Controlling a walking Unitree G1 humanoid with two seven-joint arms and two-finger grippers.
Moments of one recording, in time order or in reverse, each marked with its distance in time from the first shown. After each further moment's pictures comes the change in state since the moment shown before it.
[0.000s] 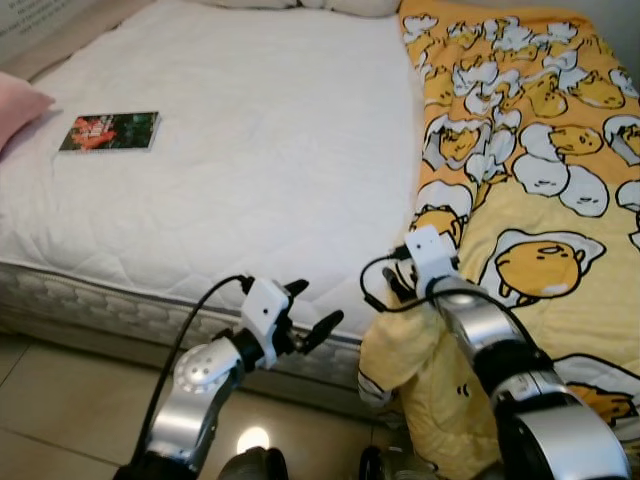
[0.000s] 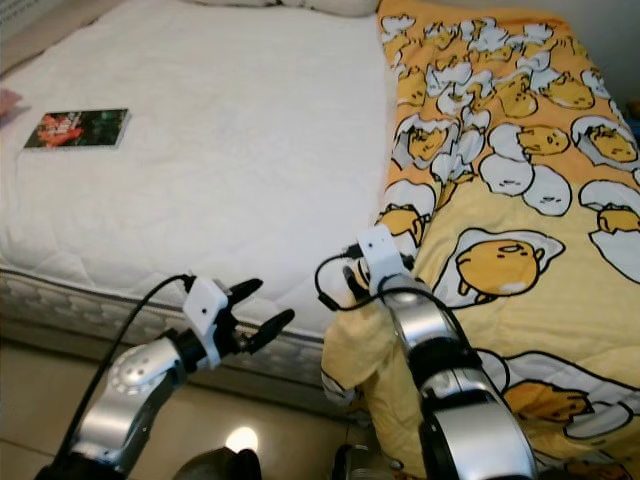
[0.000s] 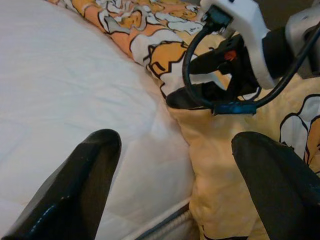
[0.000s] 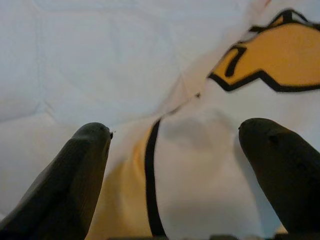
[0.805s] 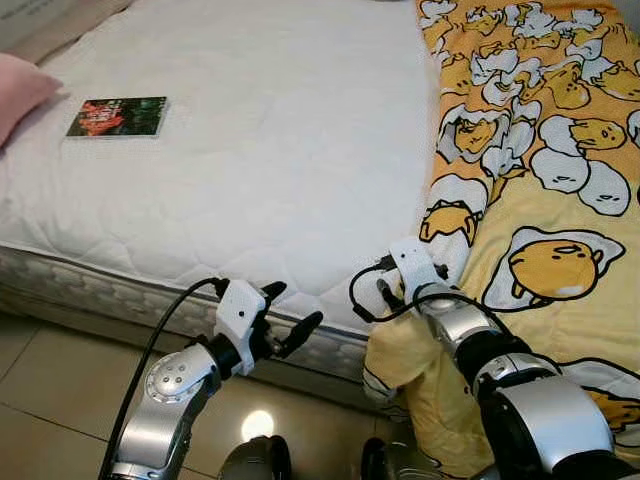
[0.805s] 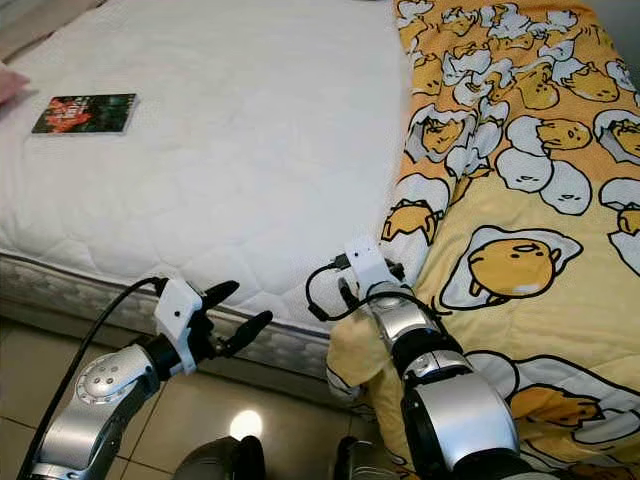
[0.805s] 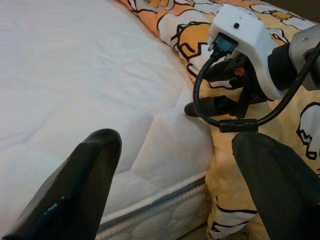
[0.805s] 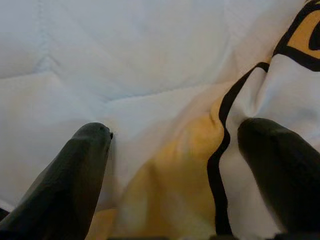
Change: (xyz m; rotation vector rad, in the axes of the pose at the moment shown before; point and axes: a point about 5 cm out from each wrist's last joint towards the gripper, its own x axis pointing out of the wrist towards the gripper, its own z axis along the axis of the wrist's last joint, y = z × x) left arm -0.024 0.006 0.007 -0.013 0.045 0.060; right arm 0.008 0.014 -0.013 -0.069 0.099 -0.035
